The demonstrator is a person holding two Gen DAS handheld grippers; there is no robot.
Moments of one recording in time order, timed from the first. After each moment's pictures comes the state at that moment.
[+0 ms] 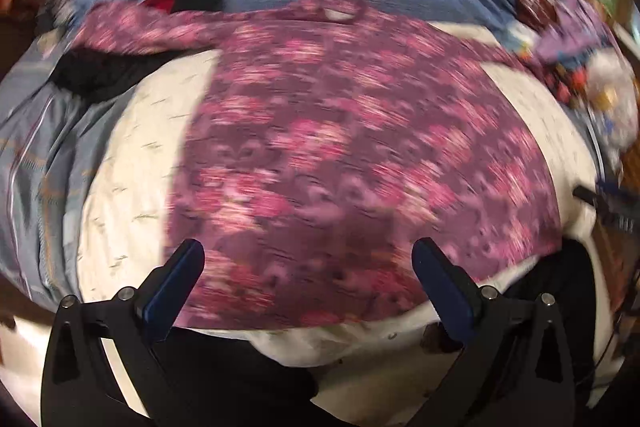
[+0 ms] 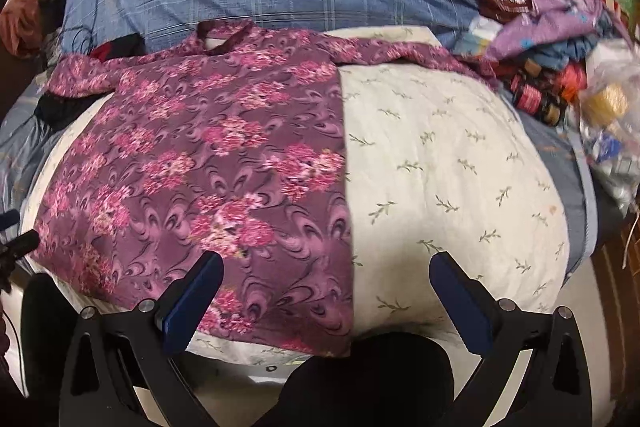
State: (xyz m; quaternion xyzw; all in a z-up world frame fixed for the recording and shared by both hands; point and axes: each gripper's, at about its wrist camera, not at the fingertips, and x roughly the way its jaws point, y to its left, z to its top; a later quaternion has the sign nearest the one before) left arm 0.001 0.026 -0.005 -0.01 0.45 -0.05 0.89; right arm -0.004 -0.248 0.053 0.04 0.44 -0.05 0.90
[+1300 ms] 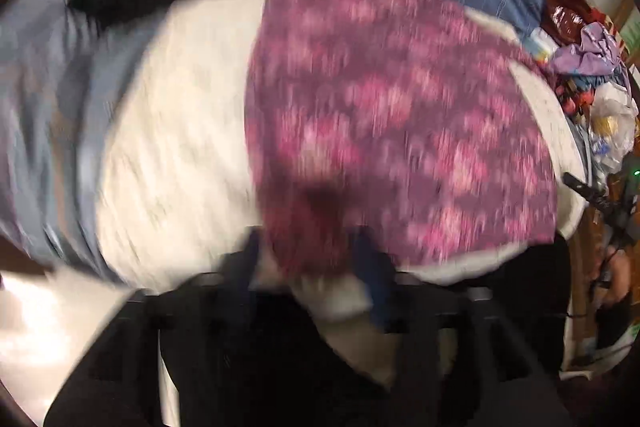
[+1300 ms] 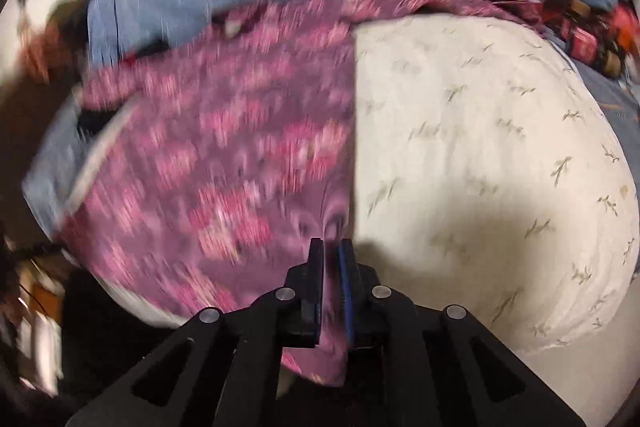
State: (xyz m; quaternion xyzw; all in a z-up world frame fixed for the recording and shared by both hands) left arm 0.007 0.077 0.007 -0.05 0.52 -0.06 0.85; right arm 0.021 -0.310 0.033 0.15 0.45 0.07 0.88
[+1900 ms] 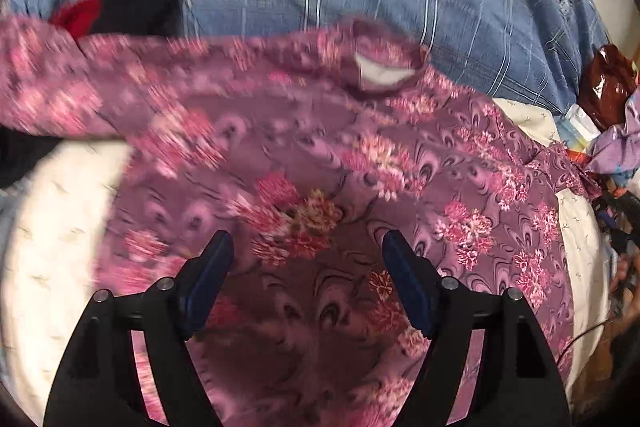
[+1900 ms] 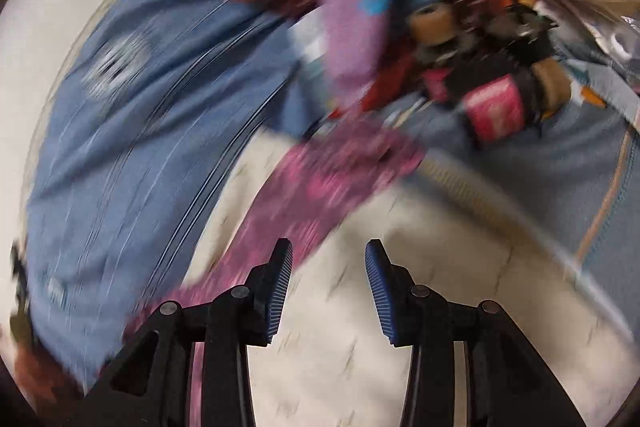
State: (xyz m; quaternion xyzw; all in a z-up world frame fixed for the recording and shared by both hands) left arm 0.257 -0.004 -0.037 -0.09 0.47 -0.06 0.88; right arm 0.203 -0.526 0.036 0.43 0.29 -0.19 0.84
